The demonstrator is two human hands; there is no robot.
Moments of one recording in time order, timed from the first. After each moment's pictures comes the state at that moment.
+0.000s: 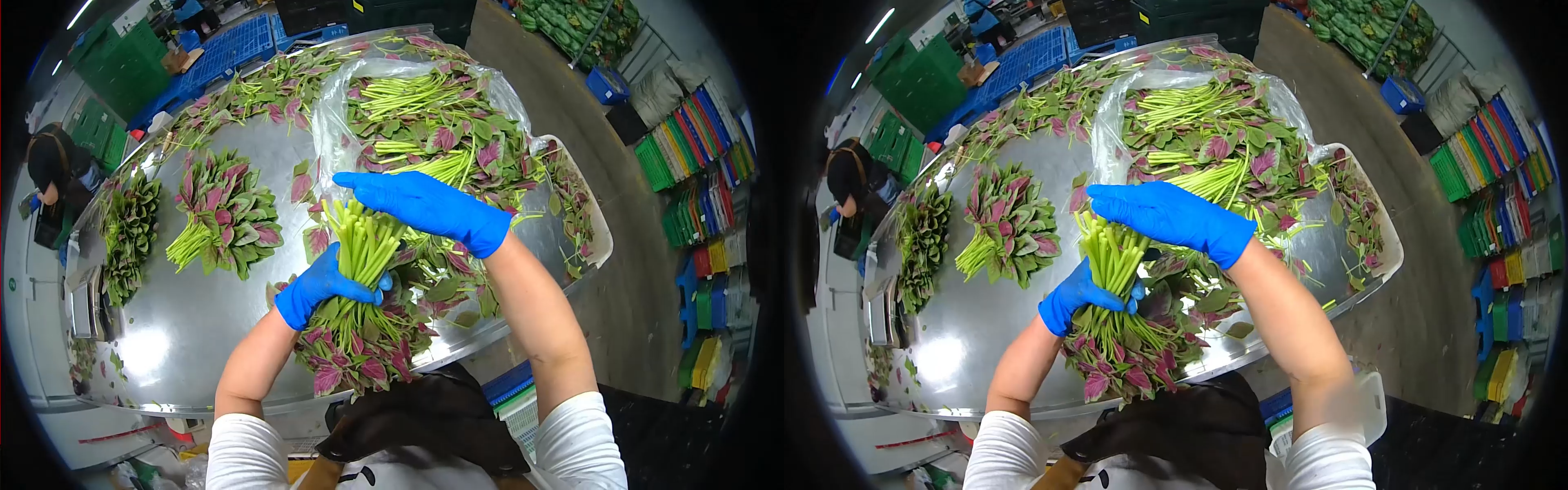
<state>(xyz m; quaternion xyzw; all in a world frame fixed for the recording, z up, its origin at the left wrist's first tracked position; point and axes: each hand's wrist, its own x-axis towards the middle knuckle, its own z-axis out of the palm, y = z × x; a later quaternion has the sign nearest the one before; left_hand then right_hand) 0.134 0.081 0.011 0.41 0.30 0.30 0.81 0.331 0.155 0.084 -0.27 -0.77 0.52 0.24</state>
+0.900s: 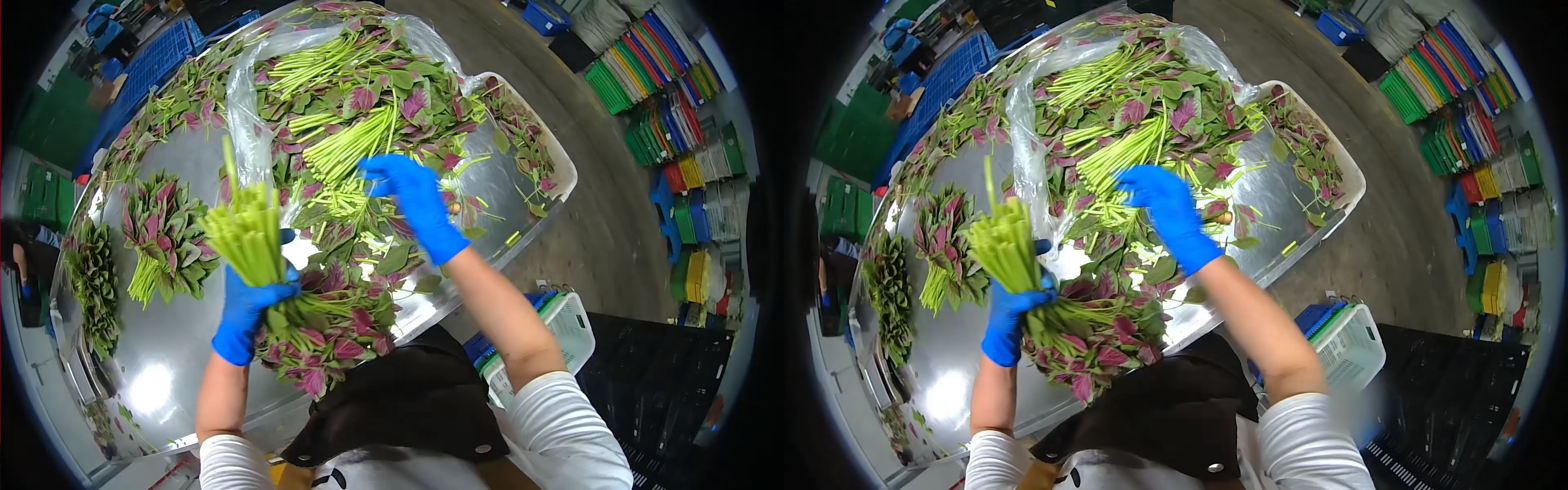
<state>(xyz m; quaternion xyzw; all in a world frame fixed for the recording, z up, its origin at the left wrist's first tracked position) 0.144 0.063 0.031 0.43 0.47 0.37 0.67 0.410 0.125 -0.043 -0.42 -0.44 0.56 0.56</state>
